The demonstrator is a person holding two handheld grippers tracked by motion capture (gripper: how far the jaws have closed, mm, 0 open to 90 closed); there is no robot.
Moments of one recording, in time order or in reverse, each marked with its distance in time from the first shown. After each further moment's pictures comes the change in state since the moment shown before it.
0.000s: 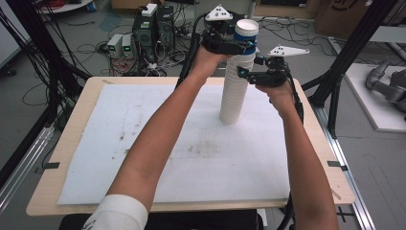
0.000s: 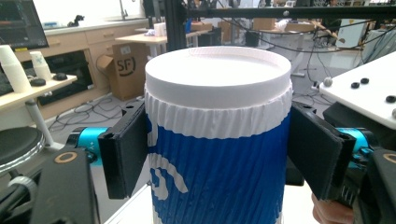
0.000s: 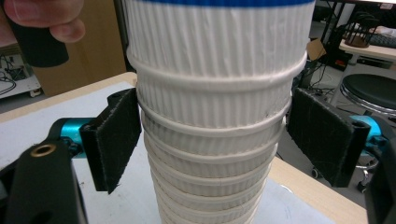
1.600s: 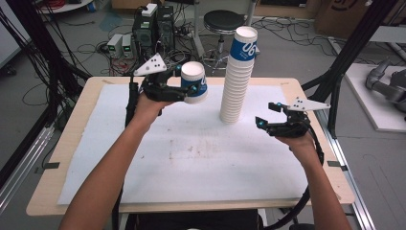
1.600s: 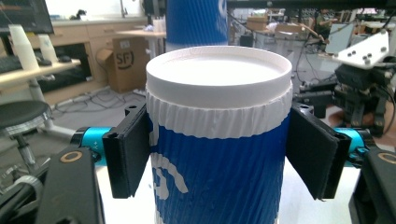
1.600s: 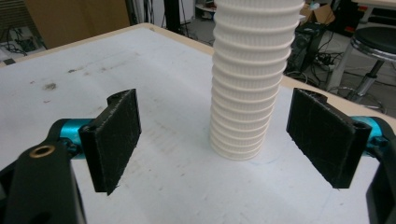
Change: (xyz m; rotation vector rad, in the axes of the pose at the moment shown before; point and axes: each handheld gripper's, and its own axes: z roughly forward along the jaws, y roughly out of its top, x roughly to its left) left arm -0.013 -0.105 -0.156 -0.009 -0.018 -0.047; right arm 0.043 -0.105 -0.088 0.089 0.011 0.025
